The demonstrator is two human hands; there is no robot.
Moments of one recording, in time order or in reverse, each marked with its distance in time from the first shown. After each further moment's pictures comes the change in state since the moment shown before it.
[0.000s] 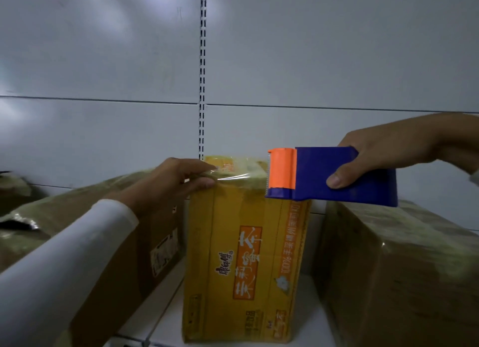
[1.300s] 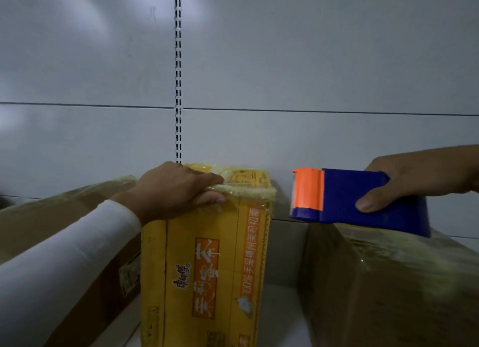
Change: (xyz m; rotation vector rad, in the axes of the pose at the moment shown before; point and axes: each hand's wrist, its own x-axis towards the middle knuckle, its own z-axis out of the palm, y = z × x) left_hand 0.051 0.020 0.040 0.610 -0.021 0.267; right_hand -0.024 0.083 -0.007 0.064 -0.035 0.062
